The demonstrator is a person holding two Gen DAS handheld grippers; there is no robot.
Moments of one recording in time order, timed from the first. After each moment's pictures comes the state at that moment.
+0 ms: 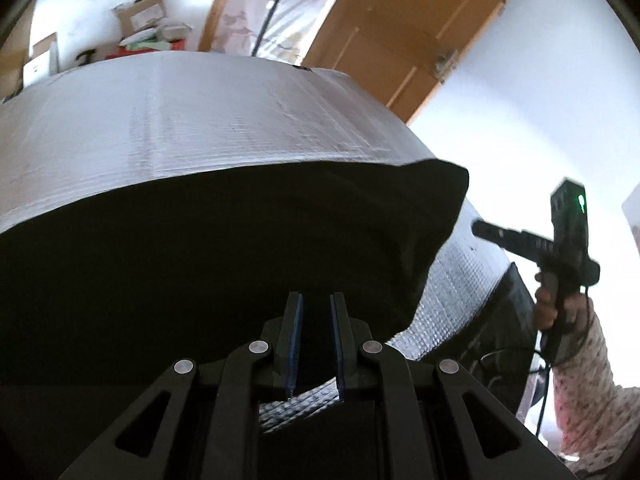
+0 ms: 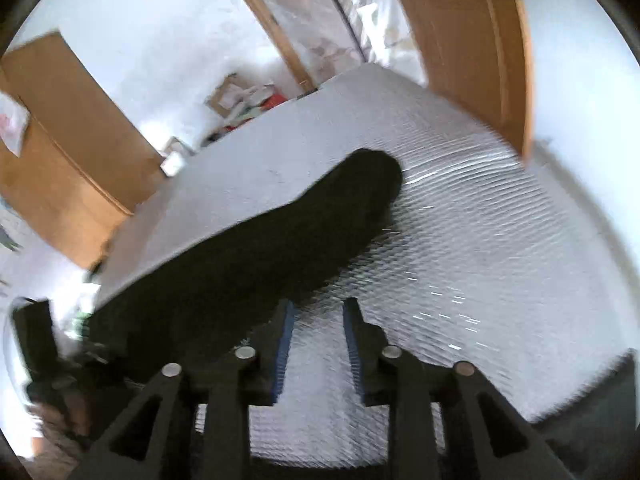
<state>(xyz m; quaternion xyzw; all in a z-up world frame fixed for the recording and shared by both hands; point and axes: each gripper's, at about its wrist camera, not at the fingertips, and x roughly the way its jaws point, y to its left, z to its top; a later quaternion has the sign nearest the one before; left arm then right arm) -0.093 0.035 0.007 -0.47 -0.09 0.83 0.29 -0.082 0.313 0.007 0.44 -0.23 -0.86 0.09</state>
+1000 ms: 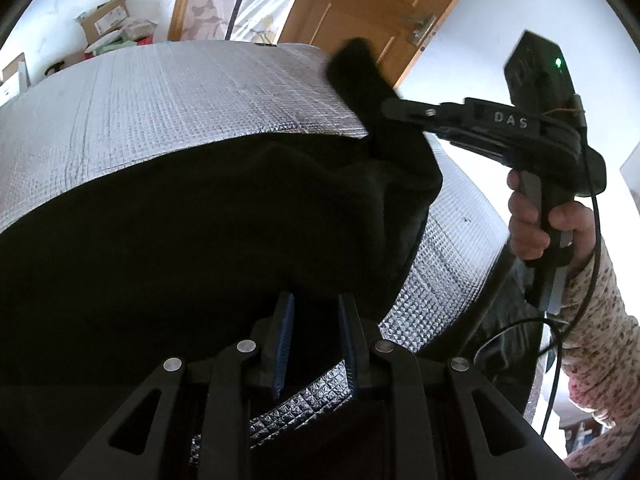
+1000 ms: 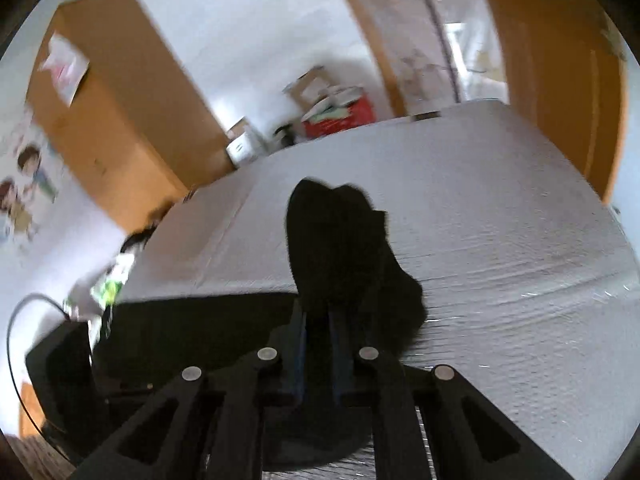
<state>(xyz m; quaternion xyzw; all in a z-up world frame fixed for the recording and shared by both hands) -0.090 0.062 -0.007 -0.48 -0.05 0.81 0.32 -0.171 0.201 0.030 0.42 -0.13 -0.88 0.20</state>
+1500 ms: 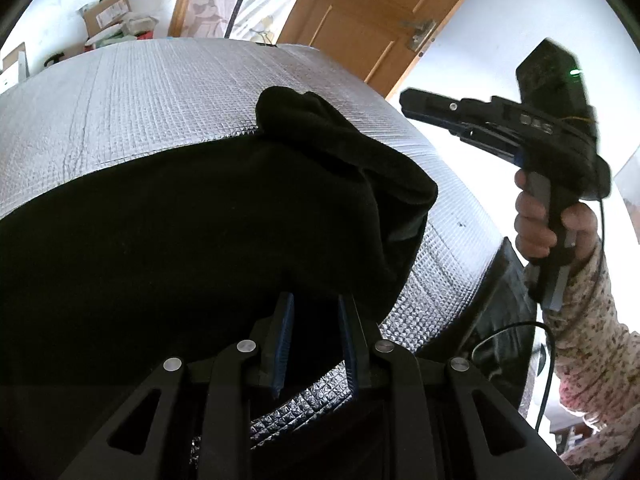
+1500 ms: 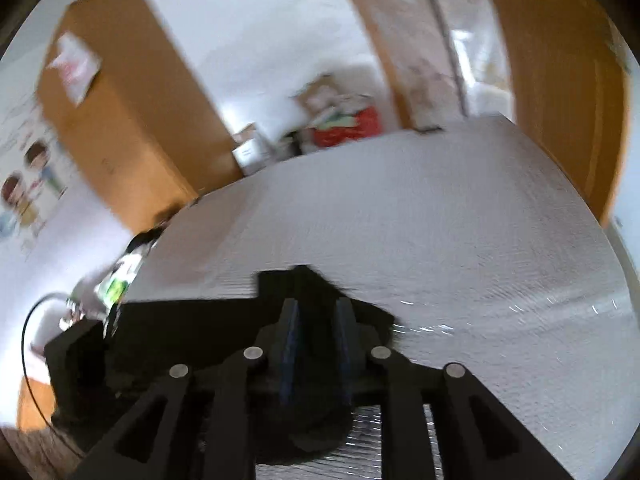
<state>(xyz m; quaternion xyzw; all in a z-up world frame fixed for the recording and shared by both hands) -0.092 0.055 -0.009 -0.48 -0.07 0.81 0.33 -0.159 0.229 0.042 0.41 -0.15 -0.88 0.19</state>
